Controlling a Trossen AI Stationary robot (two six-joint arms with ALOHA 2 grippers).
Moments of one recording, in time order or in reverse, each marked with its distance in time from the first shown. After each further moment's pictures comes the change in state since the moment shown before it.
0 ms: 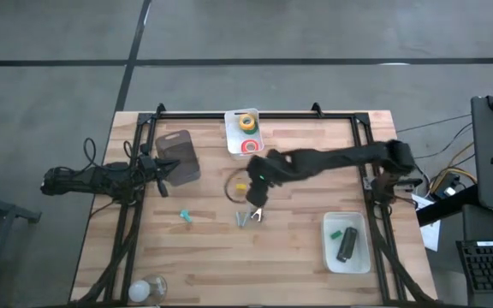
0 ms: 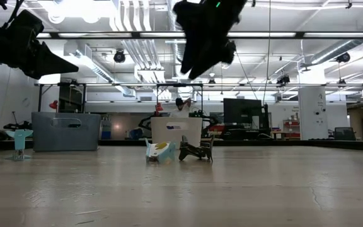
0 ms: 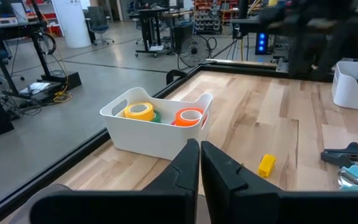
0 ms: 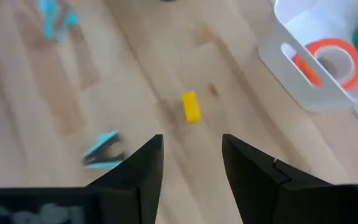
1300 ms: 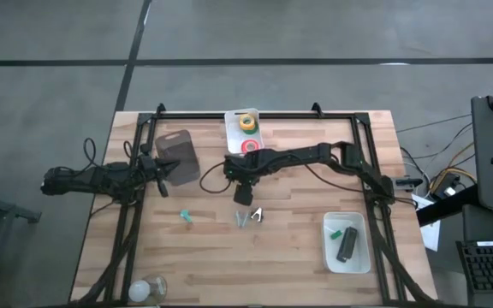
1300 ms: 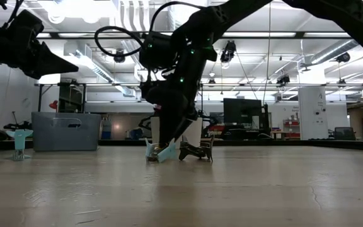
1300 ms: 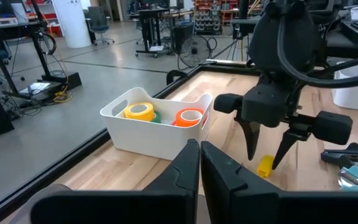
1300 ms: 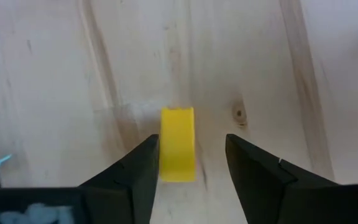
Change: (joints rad) left arm 0.000 0.000 0.000 0.000 0.000 0.000; right arm -0.140 0.446 0.233 -0.002 -0.188 -0.314
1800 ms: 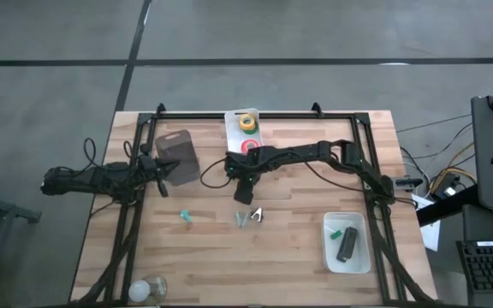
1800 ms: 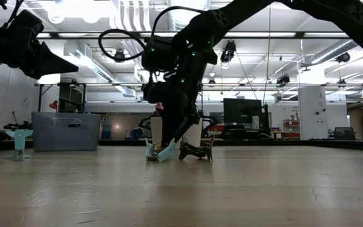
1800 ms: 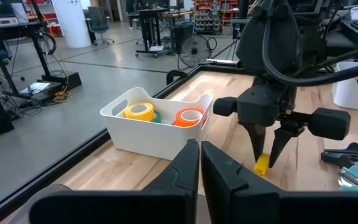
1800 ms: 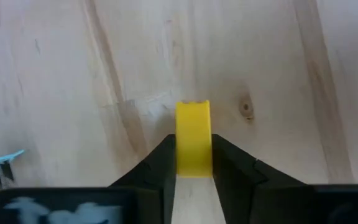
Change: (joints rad) left arm 0.000 0.000 0.000 0.000 0.000 0.000; right arm -0.022 0.000 -0.008 -0.001 -0.086 0.022
